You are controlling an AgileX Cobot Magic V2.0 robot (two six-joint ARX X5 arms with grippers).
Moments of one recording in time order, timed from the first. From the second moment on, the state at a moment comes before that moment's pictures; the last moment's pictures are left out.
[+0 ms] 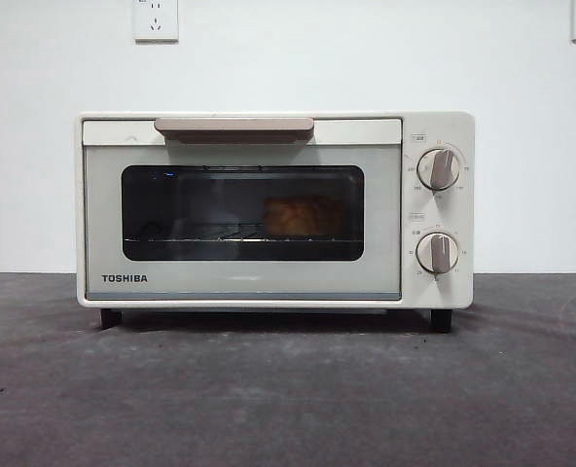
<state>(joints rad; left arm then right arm) -0.03 0.00 0.03 -0.12 -0.05 -0.13 0.75 0.44 0.90 -0.86 0.26 0.27</state>
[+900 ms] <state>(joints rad) -0.03 0.00 0.03 -0.12 -0.05 -0.13 0.52 0.38 0.72 -0.62 0.31 0.24</state>
